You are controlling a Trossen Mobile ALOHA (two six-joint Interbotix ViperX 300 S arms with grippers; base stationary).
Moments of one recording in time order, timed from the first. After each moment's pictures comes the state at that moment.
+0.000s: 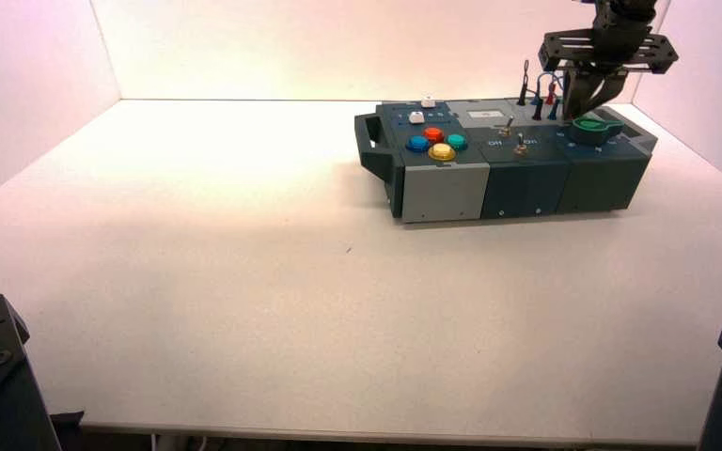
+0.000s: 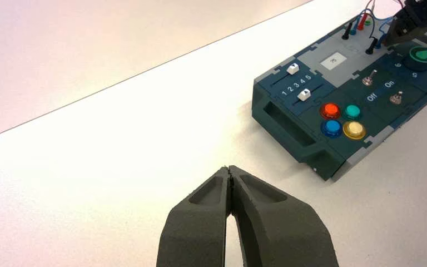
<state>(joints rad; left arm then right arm) -0.39 -0.63 0.97 -0.18 0.27 0.31 -0.02 0.27 0.45 -0.02 0.46 0.04</state>
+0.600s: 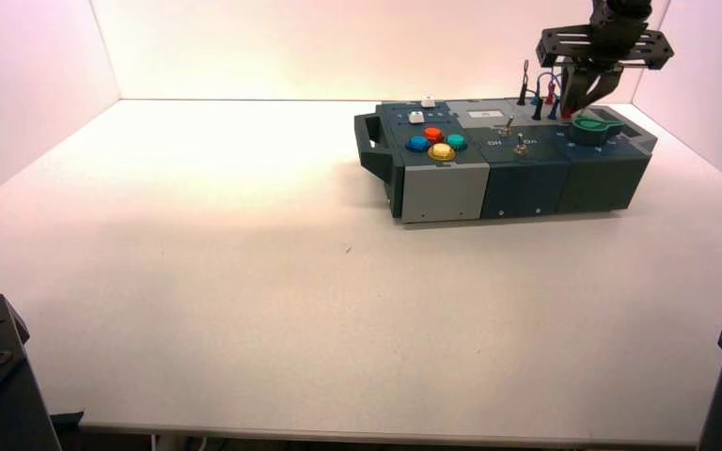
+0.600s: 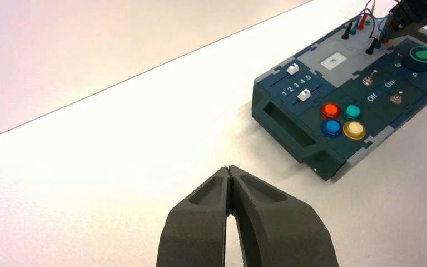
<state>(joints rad) -0.39 -0.63 0.97 -0.17 0.27 0.31 -0.02 0.28 0.43 -0.03 0.46 0.03</state>
